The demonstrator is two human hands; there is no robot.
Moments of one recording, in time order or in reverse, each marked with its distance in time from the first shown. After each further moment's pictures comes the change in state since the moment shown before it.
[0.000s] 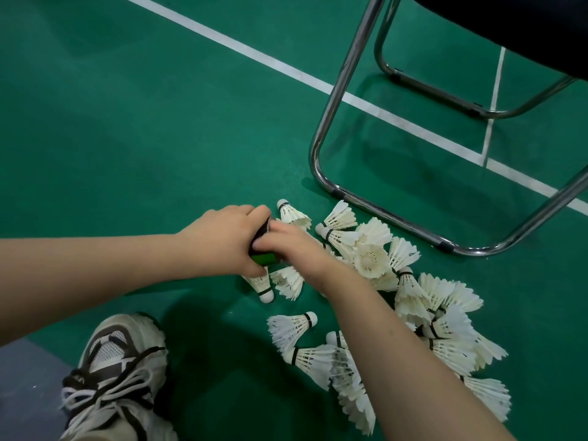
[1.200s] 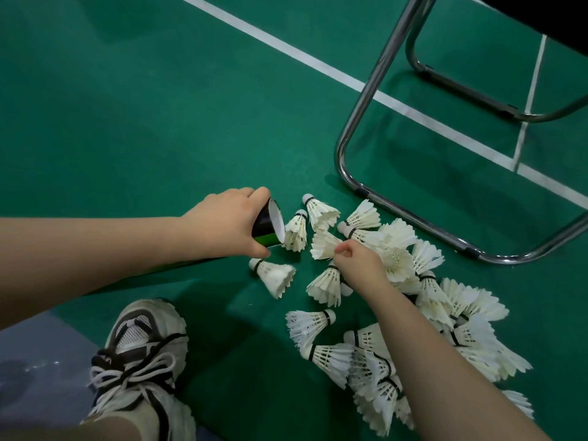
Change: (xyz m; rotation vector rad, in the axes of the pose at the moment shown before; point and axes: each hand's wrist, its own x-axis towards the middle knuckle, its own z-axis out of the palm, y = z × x) left_hand -0.013 -0.028 -0.009 -0.013 0.027 -0.111; right_hand 0.011 0.086 -0.046 -0.525 0.503 0.323
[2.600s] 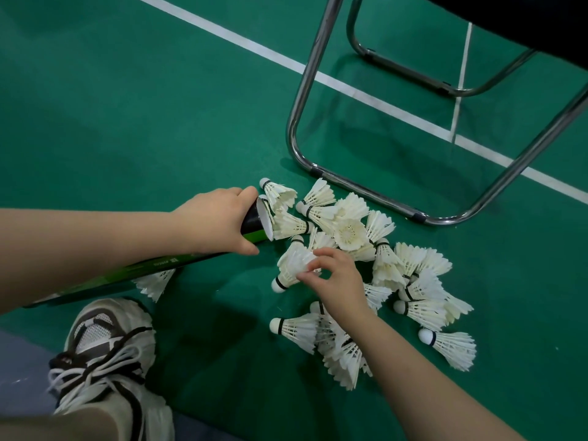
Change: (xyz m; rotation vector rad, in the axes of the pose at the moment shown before) left_hand 0.009 0.043 0.013 0.037 -0.055 0.110; right_hand -0.084 0.039 0.003 0.223 0.163 -0.194
